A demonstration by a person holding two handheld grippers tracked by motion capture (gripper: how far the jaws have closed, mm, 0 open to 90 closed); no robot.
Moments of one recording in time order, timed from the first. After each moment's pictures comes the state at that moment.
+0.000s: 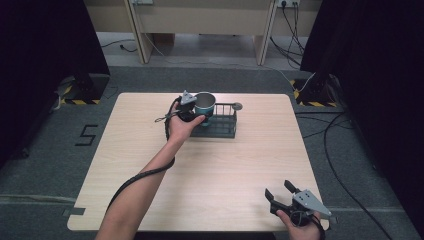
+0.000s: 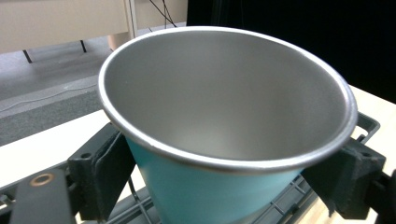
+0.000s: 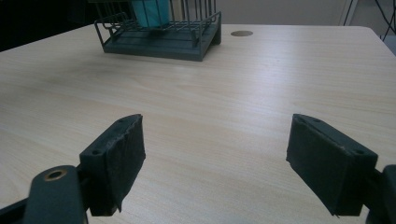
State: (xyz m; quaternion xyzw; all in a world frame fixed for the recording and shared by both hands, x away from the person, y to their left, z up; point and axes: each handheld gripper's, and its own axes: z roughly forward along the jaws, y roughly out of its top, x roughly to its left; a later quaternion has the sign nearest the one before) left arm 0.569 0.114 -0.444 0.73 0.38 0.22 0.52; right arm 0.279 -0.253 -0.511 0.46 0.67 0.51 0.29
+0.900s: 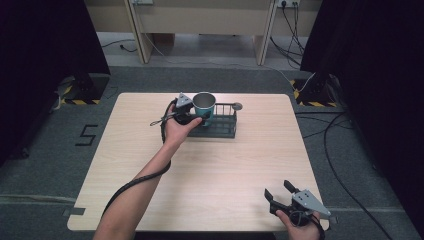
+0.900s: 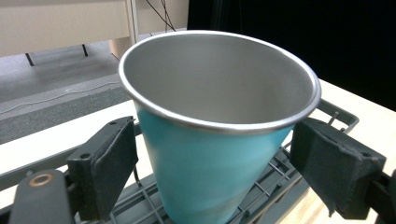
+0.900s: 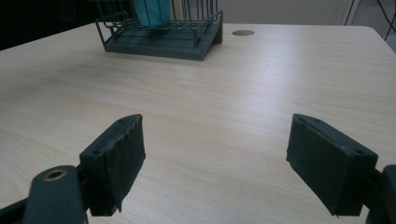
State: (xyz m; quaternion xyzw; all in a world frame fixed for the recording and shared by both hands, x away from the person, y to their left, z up) left arm 0.554 0.125 -0.441 0.72 0.38 0.22 0.53; right arm 0.279 -0.252 -0.511 0.46 0.68 0.51 0.28
